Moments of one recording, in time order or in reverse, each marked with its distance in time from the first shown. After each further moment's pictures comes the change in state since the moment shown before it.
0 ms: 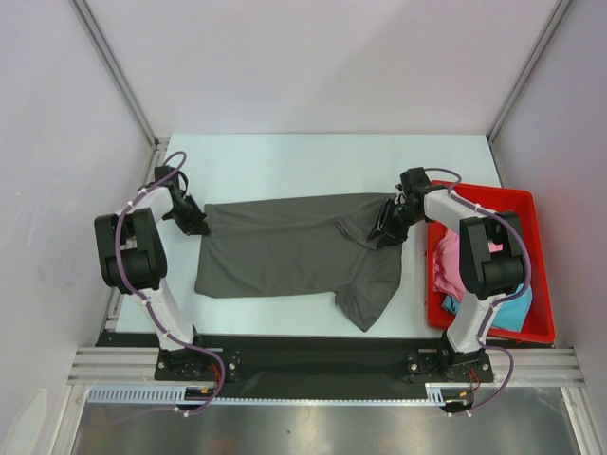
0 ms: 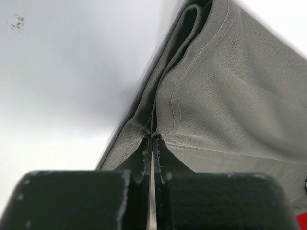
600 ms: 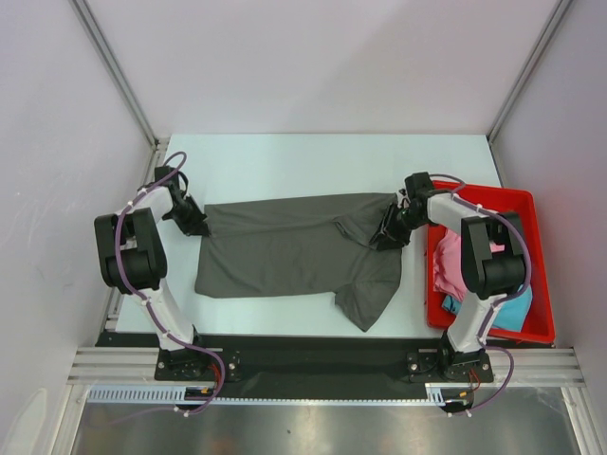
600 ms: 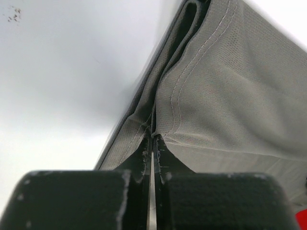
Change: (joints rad) left arm 0.000 0.000 0.002 -0.017 0.004 0.006; right arm -0.026 -0.016 -0.055 0.019 -0.033 0.003
